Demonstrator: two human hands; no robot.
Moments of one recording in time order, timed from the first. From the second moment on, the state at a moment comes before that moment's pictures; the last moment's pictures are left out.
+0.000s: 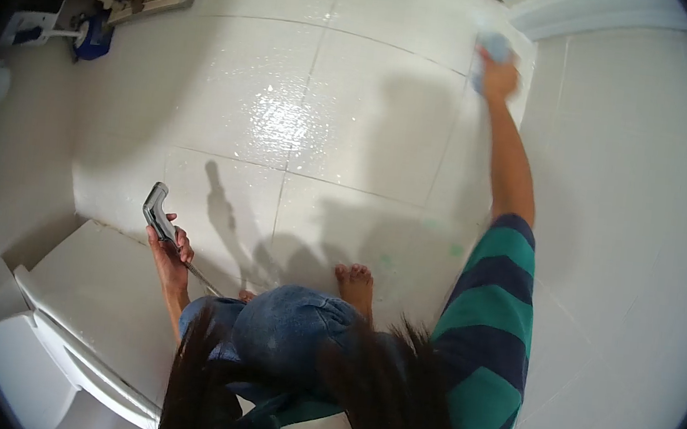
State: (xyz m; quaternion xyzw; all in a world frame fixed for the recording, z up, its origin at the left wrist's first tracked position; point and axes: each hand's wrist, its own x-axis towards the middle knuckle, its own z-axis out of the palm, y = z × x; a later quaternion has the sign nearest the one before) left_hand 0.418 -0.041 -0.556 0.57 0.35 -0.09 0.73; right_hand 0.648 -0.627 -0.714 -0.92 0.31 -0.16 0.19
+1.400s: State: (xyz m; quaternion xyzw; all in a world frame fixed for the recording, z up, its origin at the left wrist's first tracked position) left_hand 0.310 -0.166 -0.577 0.56 -0.05 -0.63 0.53; right_hand 0.102 -0.353 -0.617 -0.82 0.46 -0.08 0.33
